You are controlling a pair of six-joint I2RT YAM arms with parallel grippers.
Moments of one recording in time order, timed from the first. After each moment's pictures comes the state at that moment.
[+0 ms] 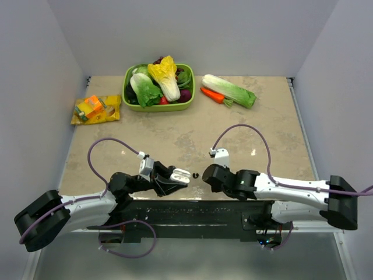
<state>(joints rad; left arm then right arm) -0.87 0.99 0.05 1.28 0.56 -0.49 1.21 1.15 0.67 -0.58 0.53 0.88</state>
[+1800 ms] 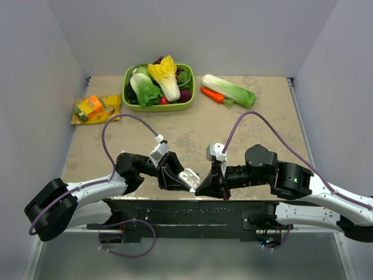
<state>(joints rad) -0.80 1.16 0.39 1.29 1.04 -0.80 1.21 0.82 1.04 -0.51 -0.35 0.25</state>
